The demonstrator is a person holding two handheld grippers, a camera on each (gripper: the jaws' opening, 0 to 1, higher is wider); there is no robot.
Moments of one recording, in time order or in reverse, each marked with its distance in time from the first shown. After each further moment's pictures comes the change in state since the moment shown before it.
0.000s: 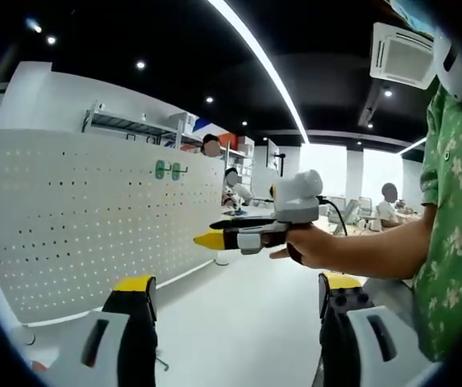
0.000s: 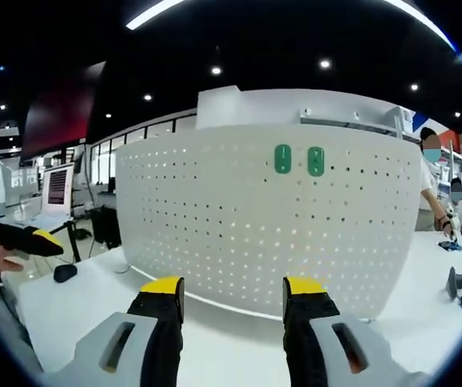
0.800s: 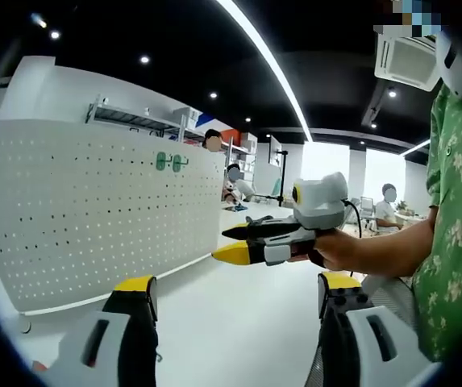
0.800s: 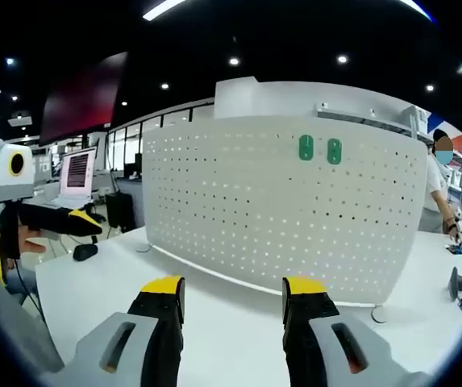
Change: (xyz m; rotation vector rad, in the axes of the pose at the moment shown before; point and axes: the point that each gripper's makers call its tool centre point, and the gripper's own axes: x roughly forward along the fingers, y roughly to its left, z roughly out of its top) left arm -0.003 -0.005 -0.013 -0.026 0.021 0.013; right arm -0.034 0.033 -0.022 -0.041 0.060 0.082
